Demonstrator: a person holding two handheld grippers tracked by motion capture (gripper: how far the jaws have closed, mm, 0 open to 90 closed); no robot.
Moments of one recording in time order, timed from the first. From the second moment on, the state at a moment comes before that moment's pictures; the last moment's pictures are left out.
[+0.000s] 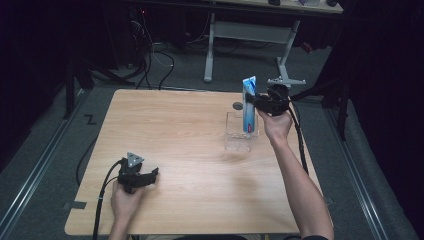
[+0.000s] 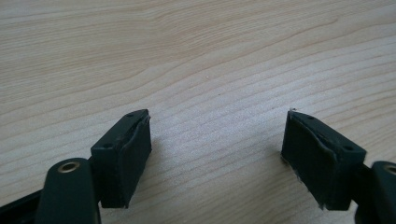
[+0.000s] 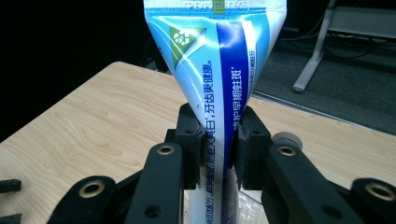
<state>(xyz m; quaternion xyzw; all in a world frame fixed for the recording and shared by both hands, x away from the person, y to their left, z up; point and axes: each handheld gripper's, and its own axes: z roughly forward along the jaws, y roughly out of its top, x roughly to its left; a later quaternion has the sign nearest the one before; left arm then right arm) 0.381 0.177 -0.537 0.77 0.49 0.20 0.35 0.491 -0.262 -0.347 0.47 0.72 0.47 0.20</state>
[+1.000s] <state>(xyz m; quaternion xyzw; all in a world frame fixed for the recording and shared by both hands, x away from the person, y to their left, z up) 0.381 0.177 -0.537 0.77 0.49 0.21 0.35 0.494 -0.266 -0.372 0.49 0.72 0.45 0.20</state>
